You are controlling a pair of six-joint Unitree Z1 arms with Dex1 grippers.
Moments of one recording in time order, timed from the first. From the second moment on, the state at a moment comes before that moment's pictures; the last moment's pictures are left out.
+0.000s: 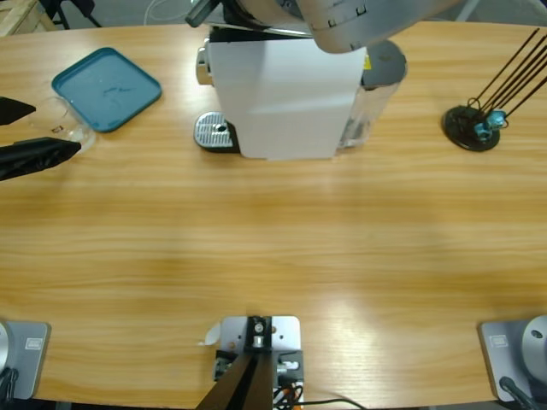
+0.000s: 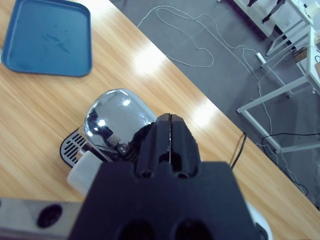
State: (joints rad) arm 0 -0.79 1.03 -0.70 0.28 0.03 -0.03; arm 1 1.02 1.93 -1.50 0.16 -0.53 -0.13
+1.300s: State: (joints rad) arm 0 -0.74 1.03 -0.70 0.28 0.03 -0.03; arm 1 1.05 1.69 -1.53 0.27 -0.62 -0.07
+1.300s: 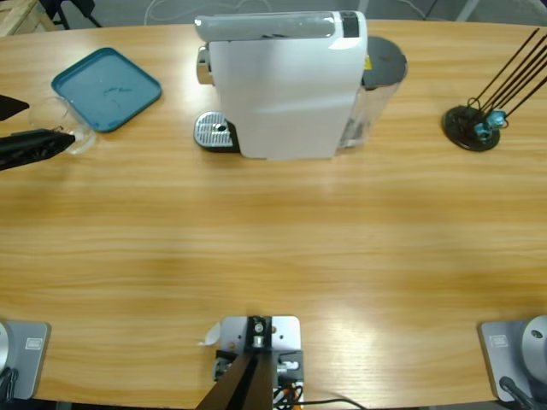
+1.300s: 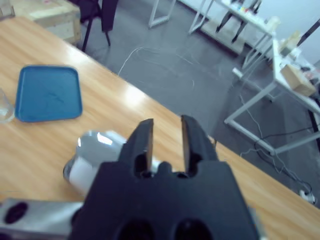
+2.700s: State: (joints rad) arm 0 -0.29 1.30 -0.50 -0.09 0.11 -0.03; arm 1 0.87 0.94 -0.78 0.56 -0.15 0.13
